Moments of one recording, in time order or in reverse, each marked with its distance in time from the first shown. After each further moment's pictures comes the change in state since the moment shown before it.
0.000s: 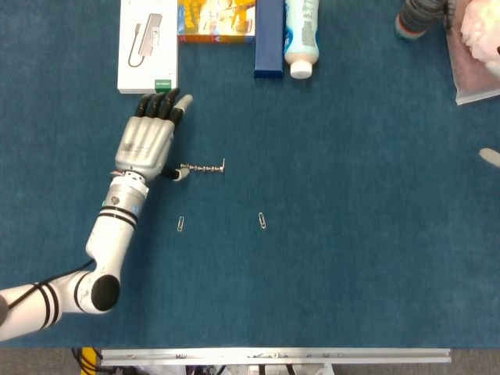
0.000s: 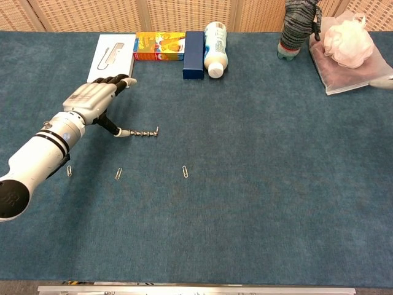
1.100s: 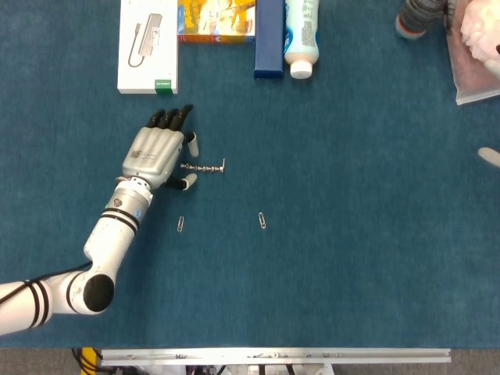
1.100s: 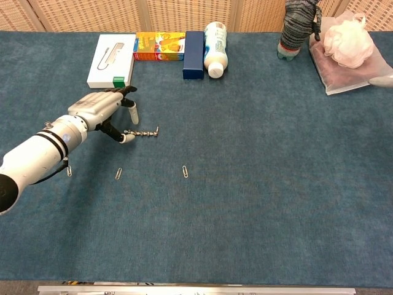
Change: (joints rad) left arm -0.037 0.070 0.024 -0.099 -0.078 -0.097 -0.008; right arm 0.004 0.007 0.003 -0.016 -0.001 -0.004 -0.002
